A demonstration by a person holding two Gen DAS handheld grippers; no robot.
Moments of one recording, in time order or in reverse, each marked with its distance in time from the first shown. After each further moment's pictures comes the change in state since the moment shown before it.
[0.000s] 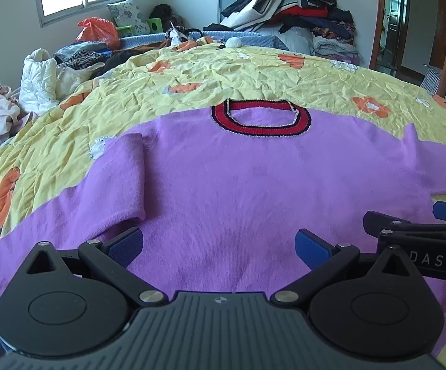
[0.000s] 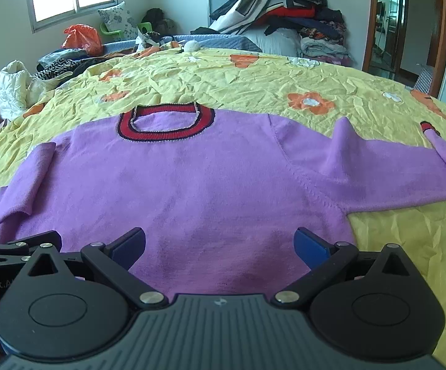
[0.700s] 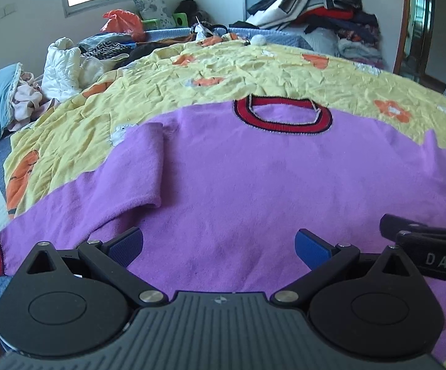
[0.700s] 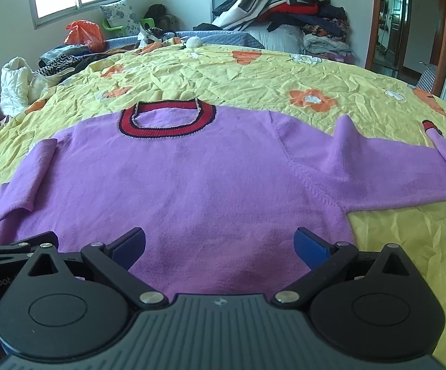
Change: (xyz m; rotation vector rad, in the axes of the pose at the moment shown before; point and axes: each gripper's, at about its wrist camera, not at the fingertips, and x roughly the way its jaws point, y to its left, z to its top) left arm 0.000 -0.002 -0.005 -0.058 0.014 0.083; right arm -0.001 -0.005 0.002 -0.010 0.018 0.009
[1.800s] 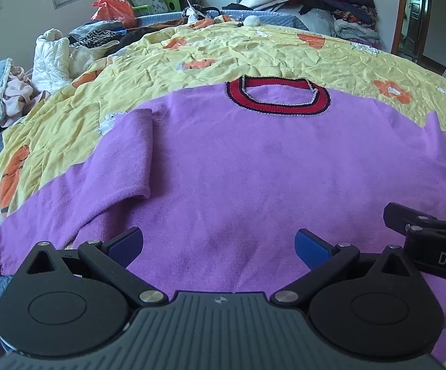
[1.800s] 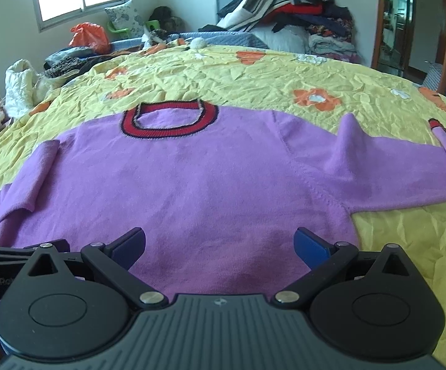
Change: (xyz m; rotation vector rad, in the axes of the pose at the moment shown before) left arm 0.015 -0.007 0.003 0.026 0.075 -0.008; right arm 0.005 -0.008 -0.001 -0.003 -0.011 0.034
